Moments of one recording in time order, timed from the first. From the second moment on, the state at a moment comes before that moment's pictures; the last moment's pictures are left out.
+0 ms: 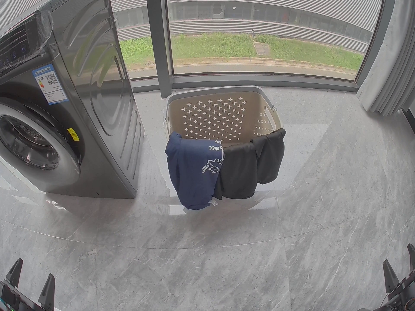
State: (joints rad) left arm 0.00 0.02 -0.02 0.00 0.01 -0.04; right arm 0.00 0.02 -0.02 0.00 0.01 0.00
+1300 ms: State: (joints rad) left arm 0.00 0.02 -0.02 0.00 0.01 -0.04; right arm 0.00 0.02 -0.02 0.00 0.01 0.00
